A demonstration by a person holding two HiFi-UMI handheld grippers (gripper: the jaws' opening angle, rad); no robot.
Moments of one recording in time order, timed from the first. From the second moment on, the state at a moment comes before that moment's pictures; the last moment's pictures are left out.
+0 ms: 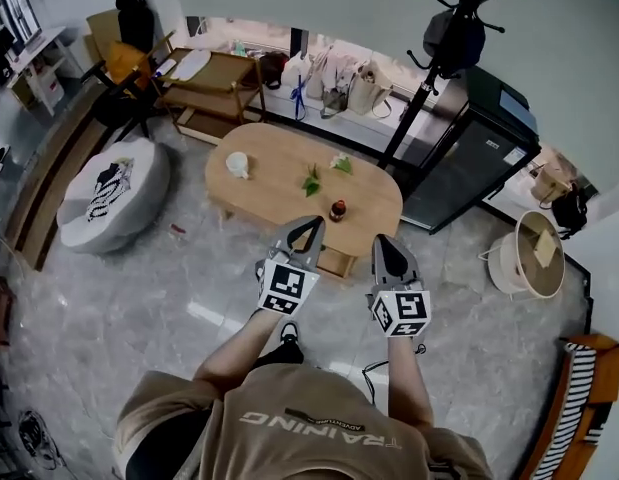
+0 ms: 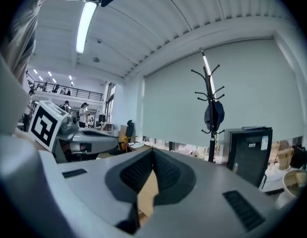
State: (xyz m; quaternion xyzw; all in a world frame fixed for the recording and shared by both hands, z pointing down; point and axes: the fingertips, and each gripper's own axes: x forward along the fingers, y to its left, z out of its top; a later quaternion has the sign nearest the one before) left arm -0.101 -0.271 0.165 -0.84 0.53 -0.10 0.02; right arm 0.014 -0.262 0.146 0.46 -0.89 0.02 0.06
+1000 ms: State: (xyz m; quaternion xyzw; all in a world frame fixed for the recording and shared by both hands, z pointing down) left arm -0.106 -0.326 0.083 -0.84 0.54 -0.06 0.03; right arm 0.027 -0.313 0.062 0.47 -0.88 -0.03 0.04
